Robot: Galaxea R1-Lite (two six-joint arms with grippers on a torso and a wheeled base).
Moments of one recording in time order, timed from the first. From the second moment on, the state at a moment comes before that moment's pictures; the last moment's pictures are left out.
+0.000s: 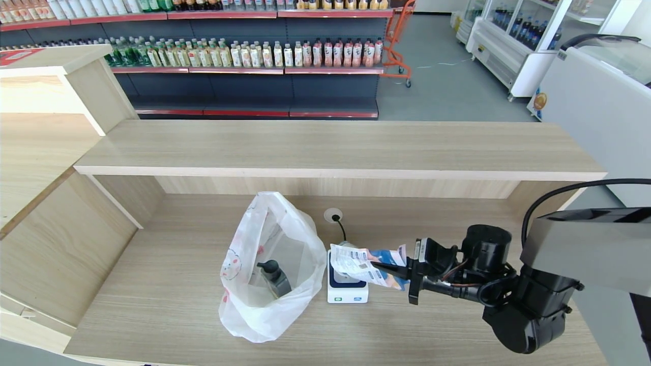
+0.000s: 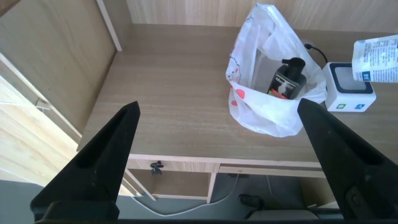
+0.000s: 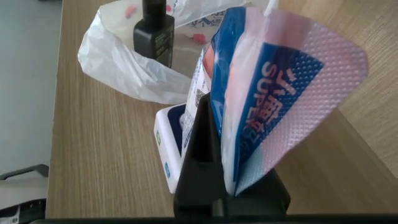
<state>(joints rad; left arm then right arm) 0.00 0.00 0.00 0.00 -0.01 -0.01 0.36 2.29 -0.62 -1.55 0.80 -0.60</state>
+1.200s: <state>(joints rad) 0.00 0.00 0.00 0.00 -0.01 -0.01 0.36 2.37 -0.68 -1.57 0.79 -0.55</state>
